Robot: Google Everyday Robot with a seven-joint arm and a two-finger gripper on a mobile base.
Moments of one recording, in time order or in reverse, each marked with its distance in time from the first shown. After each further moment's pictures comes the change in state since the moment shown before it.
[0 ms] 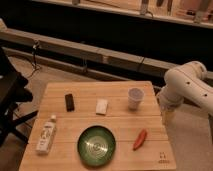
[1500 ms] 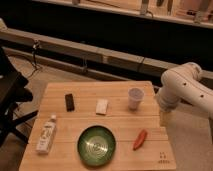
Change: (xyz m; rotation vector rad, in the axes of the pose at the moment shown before) arm -0.010 0.006 0.007 -0.017 -0.006 -0.010
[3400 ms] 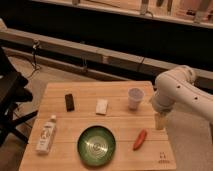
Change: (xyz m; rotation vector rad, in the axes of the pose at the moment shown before) arm -0.027 0.015 0.006 -0.033 -0.009 -0.042
